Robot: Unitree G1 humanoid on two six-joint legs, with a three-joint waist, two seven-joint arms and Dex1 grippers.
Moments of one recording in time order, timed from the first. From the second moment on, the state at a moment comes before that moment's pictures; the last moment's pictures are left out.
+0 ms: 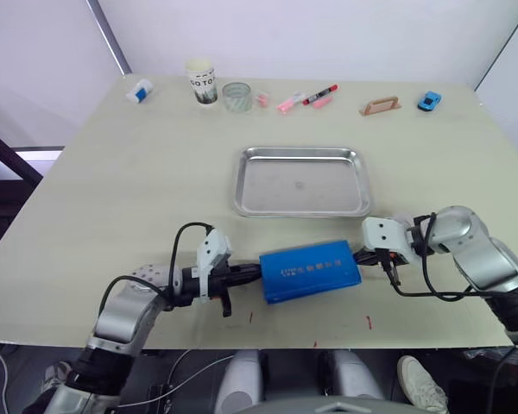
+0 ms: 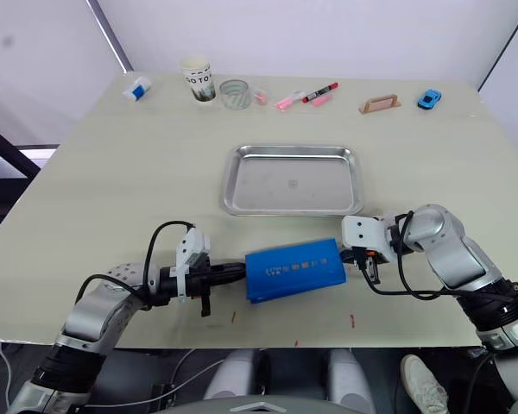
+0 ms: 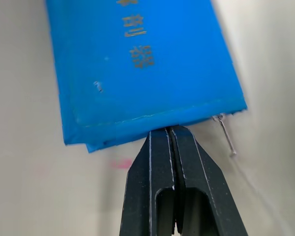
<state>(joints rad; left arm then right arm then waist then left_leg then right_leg) -0.10 0.63 -0.10 -0.13 -0.42 0.41 -1.06 -0.46 -0.78 0.36 -0.12 0.01 0.38 1.30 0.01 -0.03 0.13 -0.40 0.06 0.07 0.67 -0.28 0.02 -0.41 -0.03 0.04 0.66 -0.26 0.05</state>
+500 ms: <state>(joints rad) -0.24 0.59 -0.11 0.08 -0.34 0.28 -1.13 -0.46 -0.77 0.35 -0.10 -0.01 0.35 1.26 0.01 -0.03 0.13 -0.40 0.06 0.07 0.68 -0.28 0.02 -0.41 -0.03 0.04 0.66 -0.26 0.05</state>
